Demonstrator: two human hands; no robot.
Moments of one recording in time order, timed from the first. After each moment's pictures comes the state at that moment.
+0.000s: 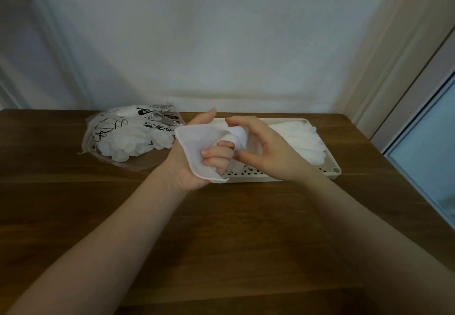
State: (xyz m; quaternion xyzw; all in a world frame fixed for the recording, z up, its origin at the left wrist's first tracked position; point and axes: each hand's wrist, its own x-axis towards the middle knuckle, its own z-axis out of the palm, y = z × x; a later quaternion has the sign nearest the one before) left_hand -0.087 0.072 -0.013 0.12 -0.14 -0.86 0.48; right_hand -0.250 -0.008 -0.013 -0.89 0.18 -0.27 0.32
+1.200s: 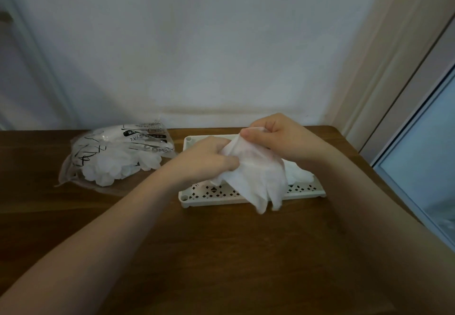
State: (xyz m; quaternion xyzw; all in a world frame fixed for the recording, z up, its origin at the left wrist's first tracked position) left_hand -0.114 0.043 0.028 0.65 -0.60 -0.35 0.30; right_hand -0.266 -0.039 0.050 -0.81 0.29 -0.19 0.46
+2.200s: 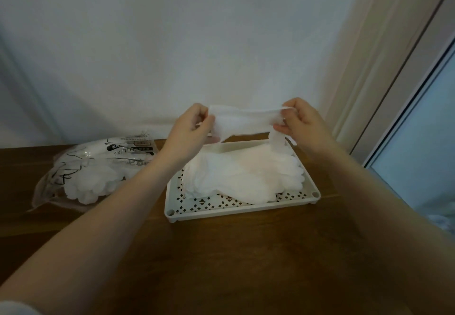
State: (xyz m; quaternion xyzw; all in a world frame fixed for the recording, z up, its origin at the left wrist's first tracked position) left_hand -0.095 -0.023 0.021 0.60 -0.53 -0.25 0.54; right_hand -0.306 -0.112 0.028 -0.71 0.39 -0.41 0.42
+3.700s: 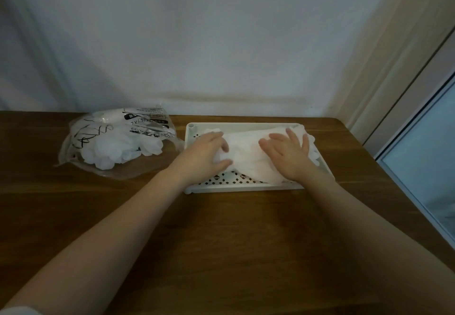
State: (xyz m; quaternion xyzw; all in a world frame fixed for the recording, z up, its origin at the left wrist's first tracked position) left_hand -0.091 0.024 -0.038 0.69 -0.69 -0.14 0.17; right_hand -0.281 -0.077 -0.047 -0.86 0.48 -0.09 0.14
